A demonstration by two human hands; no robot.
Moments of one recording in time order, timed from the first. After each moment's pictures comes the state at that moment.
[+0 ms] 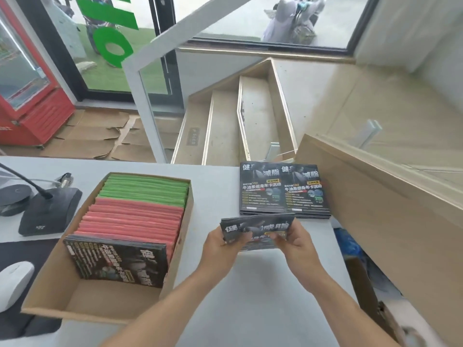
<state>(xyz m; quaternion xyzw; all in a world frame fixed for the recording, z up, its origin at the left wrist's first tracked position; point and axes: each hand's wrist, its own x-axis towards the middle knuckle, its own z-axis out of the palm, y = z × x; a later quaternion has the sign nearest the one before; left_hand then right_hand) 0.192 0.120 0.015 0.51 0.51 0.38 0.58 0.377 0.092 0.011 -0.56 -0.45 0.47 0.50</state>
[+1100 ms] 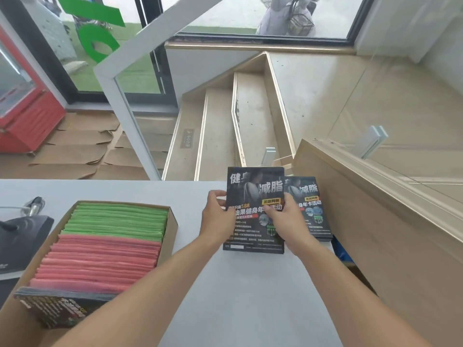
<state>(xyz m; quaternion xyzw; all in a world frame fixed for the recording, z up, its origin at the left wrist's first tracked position) 0.250 0.259 0.020 0.48 0.64 0.32 0.51 0.416 0.230 0.015 -0.71 -0.34 0.46 0.41</state>
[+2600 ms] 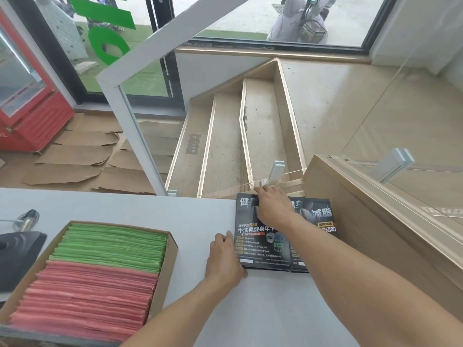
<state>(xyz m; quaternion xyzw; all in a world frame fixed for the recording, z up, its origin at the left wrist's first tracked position) 0.255 0.269 -0.048 0.66 0.66 0.03 0.36 0.421 0.368 -0.015 -0.69 -0.71 0.14 -0.04</state>
